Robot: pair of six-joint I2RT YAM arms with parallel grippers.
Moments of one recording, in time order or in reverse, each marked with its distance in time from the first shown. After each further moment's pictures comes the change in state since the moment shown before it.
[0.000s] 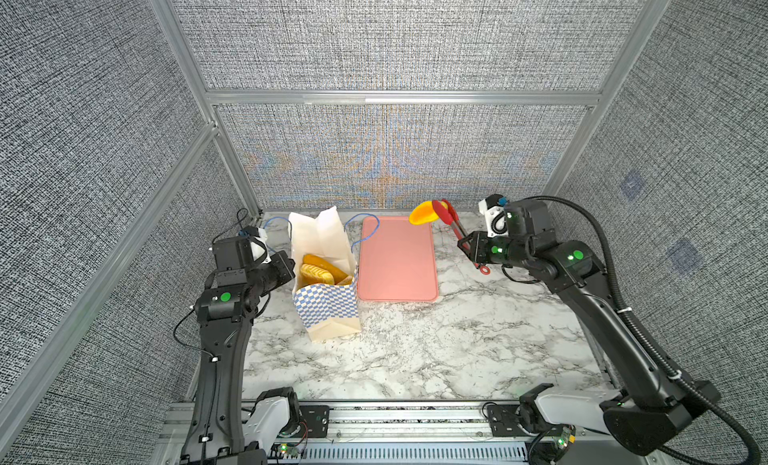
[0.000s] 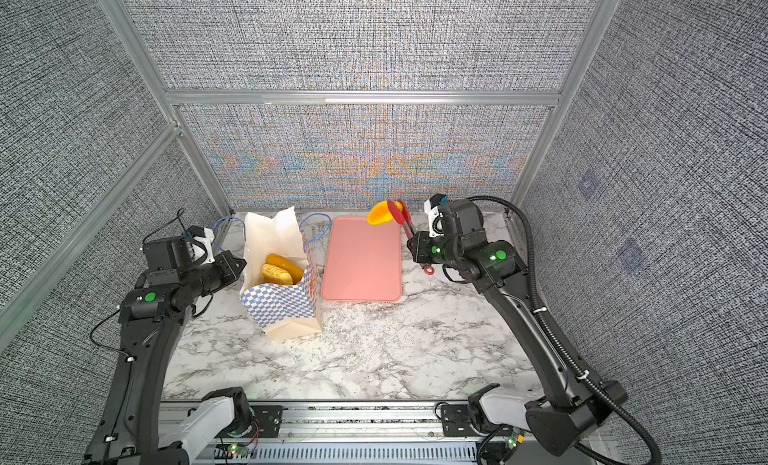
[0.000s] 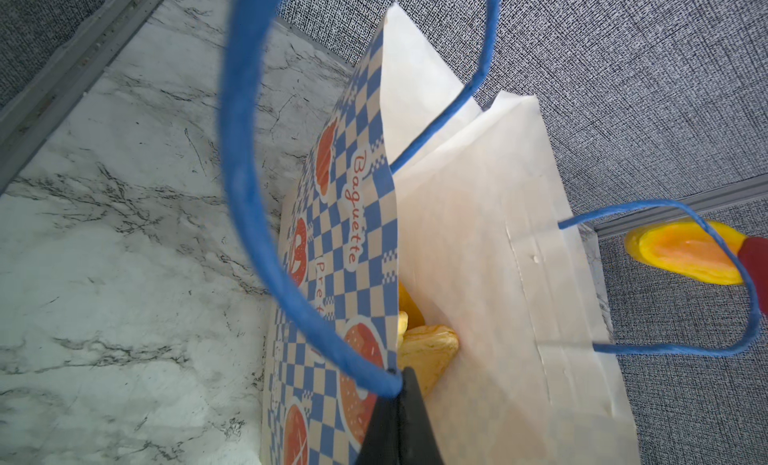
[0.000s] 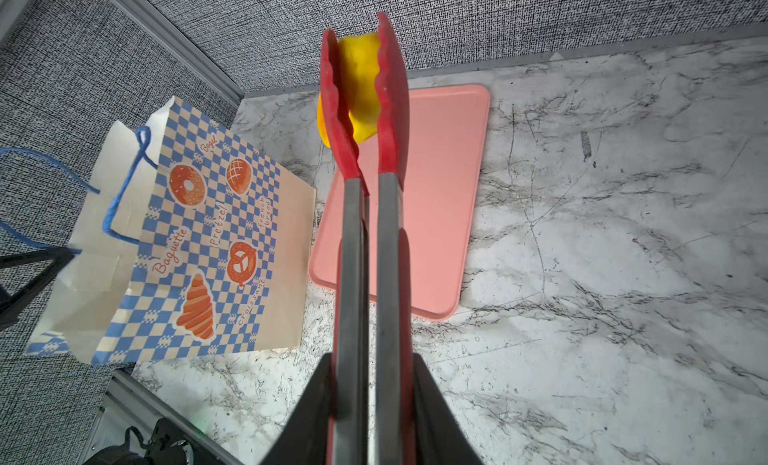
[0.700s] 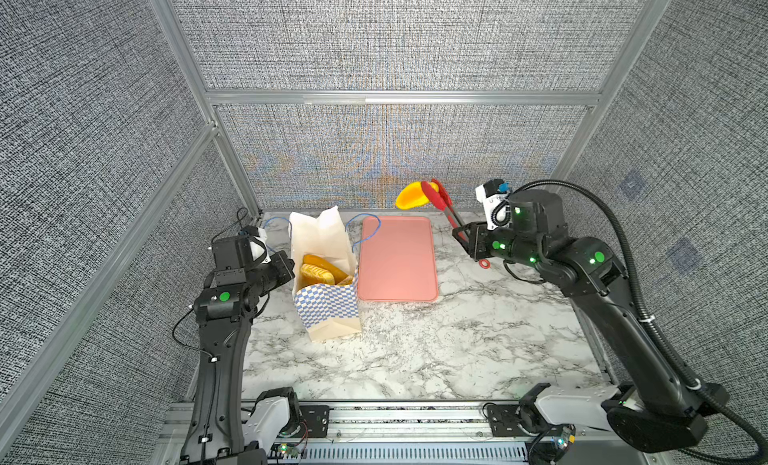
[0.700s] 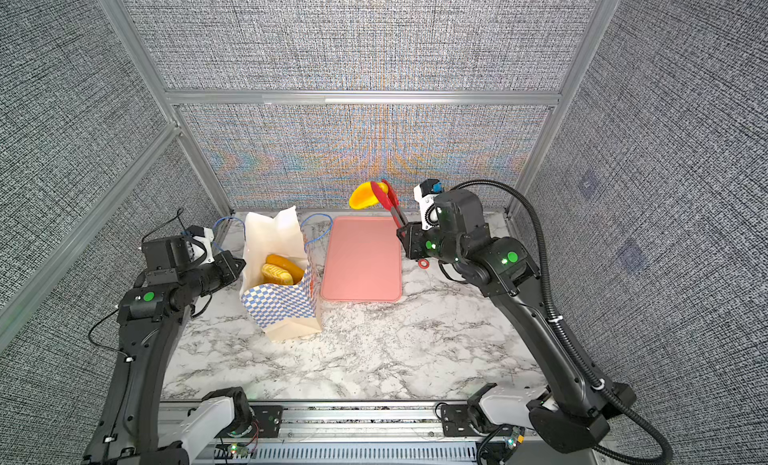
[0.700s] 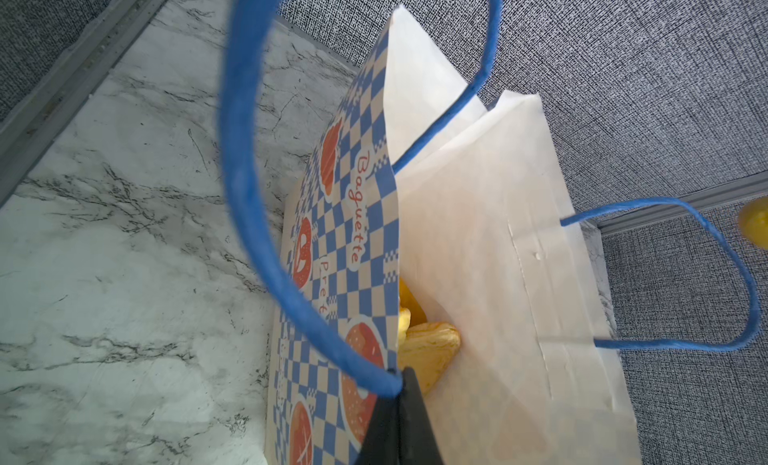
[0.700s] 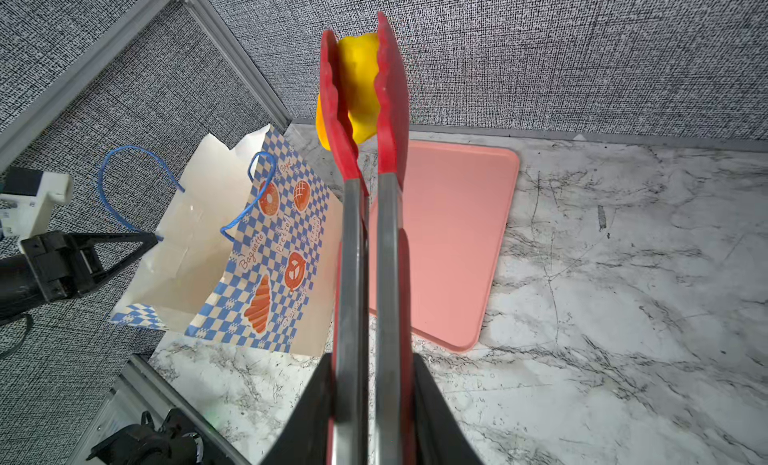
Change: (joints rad) left arm 0.000 0.002 0.012 -0.014 -0.004 0.011; right arm 0.134 0.016 0.201 -0.055 0.098 -0.047
